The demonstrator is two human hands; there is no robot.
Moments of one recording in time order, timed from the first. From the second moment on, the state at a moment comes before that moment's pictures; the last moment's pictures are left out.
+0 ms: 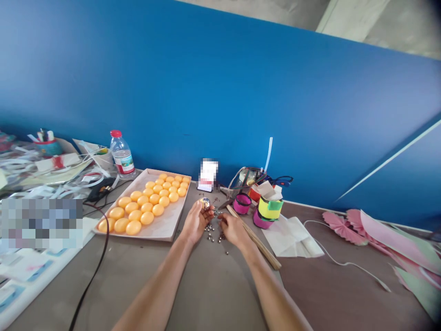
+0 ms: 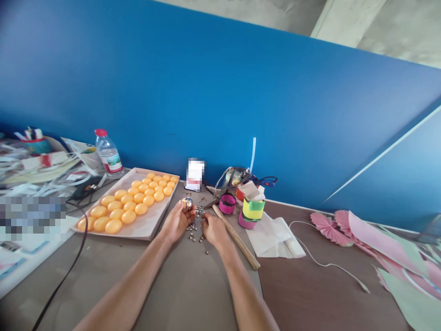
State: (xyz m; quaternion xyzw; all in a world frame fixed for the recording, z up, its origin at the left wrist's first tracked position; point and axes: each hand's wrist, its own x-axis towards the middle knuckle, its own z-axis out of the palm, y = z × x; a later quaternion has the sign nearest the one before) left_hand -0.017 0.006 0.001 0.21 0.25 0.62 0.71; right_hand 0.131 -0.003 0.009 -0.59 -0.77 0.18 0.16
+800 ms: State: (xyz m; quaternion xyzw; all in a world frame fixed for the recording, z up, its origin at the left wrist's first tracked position) left_hand -0.016 0.003 0.004 0.24 0.25 0.63 0.70; right_hand 0.117 -0.005 0.012 -0.54 -0.67 0.28 0.42
